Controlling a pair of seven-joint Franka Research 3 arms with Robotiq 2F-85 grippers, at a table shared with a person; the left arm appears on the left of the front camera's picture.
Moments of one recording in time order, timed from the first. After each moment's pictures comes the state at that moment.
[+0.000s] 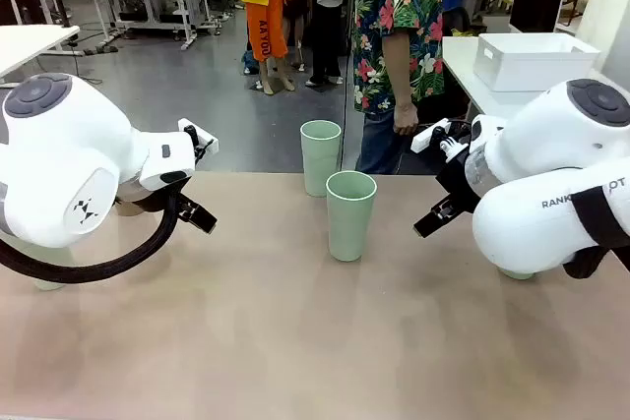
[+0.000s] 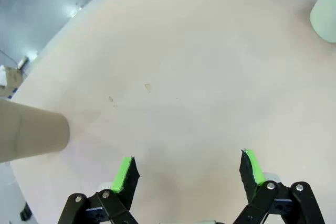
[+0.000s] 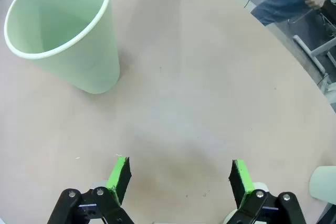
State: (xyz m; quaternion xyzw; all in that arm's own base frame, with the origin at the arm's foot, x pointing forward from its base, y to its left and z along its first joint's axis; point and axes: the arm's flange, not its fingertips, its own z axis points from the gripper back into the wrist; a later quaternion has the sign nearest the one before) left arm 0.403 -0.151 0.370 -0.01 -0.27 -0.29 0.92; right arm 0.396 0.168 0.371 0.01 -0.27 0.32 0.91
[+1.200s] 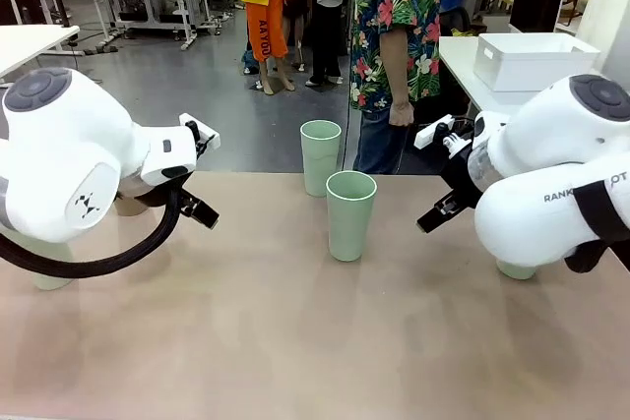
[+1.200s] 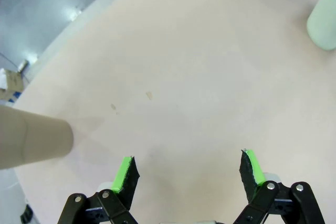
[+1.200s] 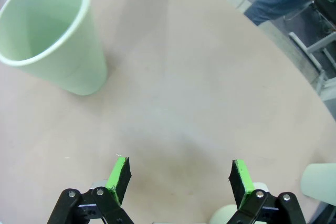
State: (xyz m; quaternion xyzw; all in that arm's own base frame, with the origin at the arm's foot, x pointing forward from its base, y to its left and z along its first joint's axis) left arm 0.408 -0.156 0.388 -0.02 -0.28 -0.30 0.91; right arm 0.409 0.154 0.381 0.00 -0.27 0.31 0.91
